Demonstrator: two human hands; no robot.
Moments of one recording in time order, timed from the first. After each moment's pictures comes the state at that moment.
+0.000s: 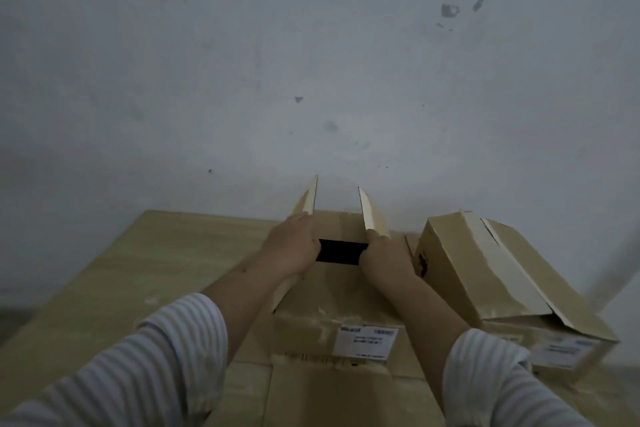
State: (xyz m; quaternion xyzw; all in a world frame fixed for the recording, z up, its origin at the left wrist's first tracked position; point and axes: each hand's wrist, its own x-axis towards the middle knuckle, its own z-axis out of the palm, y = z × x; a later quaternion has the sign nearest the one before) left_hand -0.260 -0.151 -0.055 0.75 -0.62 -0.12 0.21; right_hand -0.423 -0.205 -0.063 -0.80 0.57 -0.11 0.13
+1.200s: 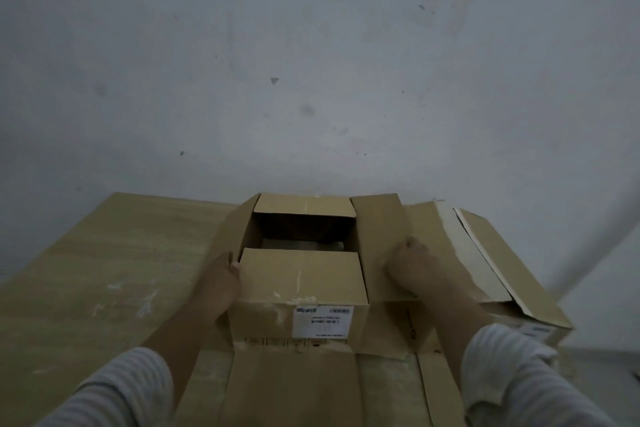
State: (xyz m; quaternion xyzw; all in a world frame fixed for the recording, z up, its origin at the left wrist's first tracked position) left_hand -0.232 -0.136 -0.173 0.84 -0.37 -0.23 0.33; right_hand -0.528 -0.273 -0.103 -0.73 0.67 0.00 0.12
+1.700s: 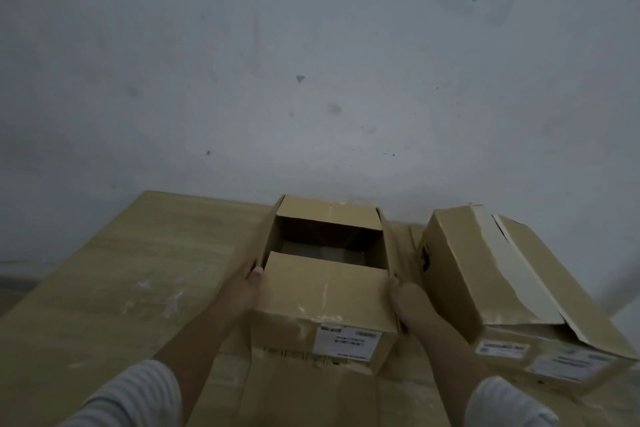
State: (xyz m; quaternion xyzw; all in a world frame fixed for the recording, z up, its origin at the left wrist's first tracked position) left_hand -0.221 -0.128 -0.181 0.77 -0.31 -0.35 0.43; right_hand -0.488 -0.241 -0.145 -0.67 0.63 -0.13 0.37
